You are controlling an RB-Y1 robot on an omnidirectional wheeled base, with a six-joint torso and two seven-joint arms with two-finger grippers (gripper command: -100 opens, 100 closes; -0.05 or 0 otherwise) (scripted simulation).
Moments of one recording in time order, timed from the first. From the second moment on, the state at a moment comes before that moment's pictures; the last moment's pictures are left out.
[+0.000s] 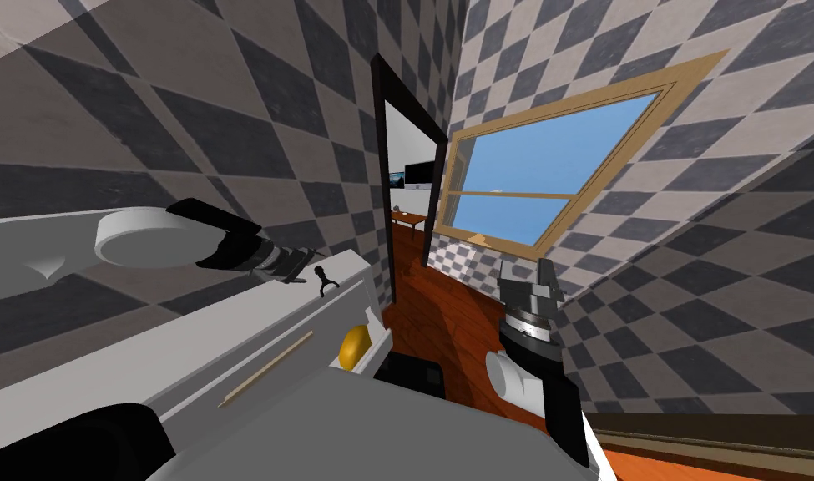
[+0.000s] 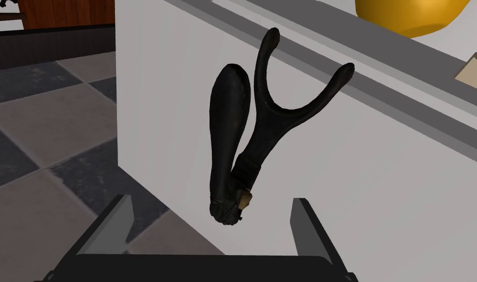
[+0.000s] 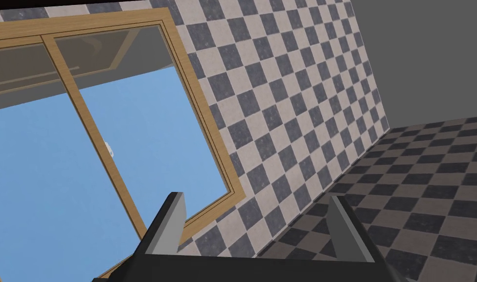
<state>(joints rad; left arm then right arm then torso) 1.04 1.48 1.15 -2.23 1.61 1.10 0.13 0.45 0.00 0.01 -2.29 -0.06 -0.52 -0.07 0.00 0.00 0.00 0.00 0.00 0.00</state>
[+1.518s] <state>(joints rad) 1.08 1.56 1.22 -2.22 1.72 1.21 0.13 0.45 0.00 0.01 -2.29 -0.06 -0.52 -0.07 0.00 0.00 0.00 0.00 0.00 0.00</state>
